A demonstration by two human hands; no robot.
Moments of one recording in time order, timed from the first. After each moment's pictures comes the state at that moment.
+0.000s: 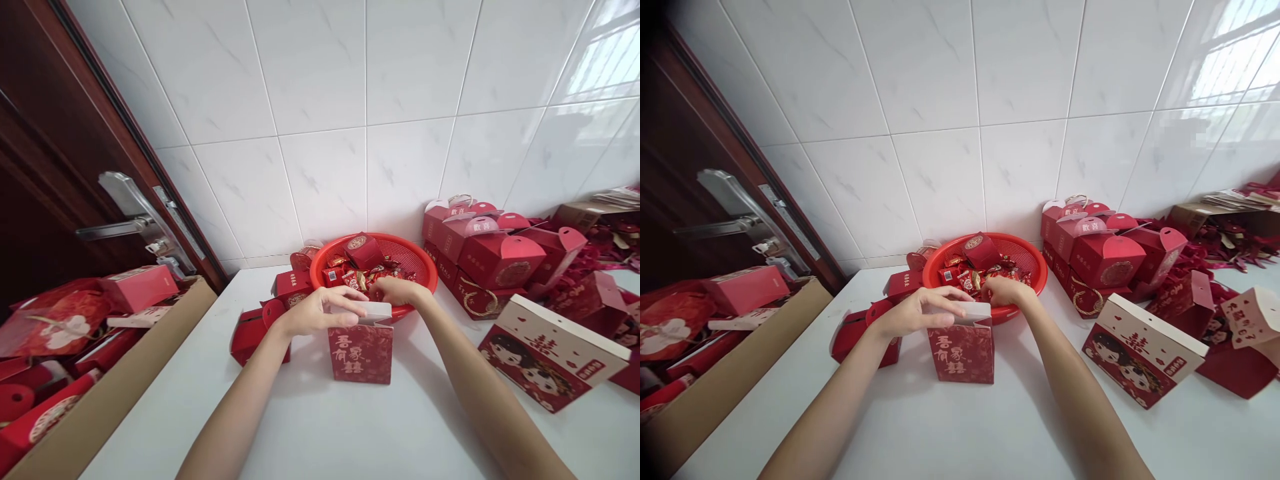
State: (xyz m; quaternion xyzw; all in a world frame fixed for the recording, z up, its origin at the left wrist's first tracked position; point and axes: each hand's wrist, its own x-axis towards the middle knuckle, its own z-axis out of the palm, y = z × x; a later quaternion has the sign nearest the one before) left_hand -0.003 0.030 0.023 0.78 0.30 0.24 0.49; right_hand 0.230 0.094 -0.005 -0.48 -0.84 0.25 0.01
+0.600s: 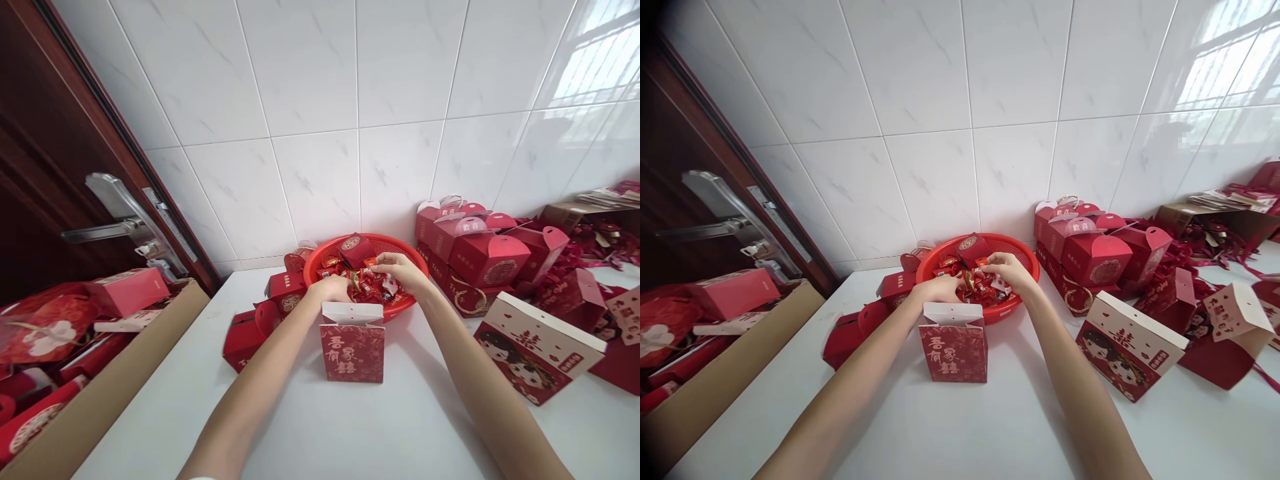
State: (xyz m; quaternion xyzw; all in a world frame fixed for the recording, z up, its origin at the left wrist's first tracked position) left_hand 0.053 0.092 0.025 0.82 0.54 -0.06 0.18; right_hand 0.250 0.100 -0.011 -0.44 -0.57 0.51 0.47
